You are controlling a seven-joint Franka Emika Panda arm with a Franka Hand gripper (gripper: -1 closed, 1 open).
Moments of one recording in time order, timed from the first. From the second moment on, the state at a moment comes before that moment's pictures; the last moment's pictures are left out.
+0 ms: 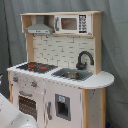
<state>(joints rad) -0.75 -0.65 1.83 -1.93 -1.42 2.16 1.02</state>
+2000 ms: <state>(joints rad) -0.63 -0.43 1.79 -1.77 -1.31 1.82 0.54</state>
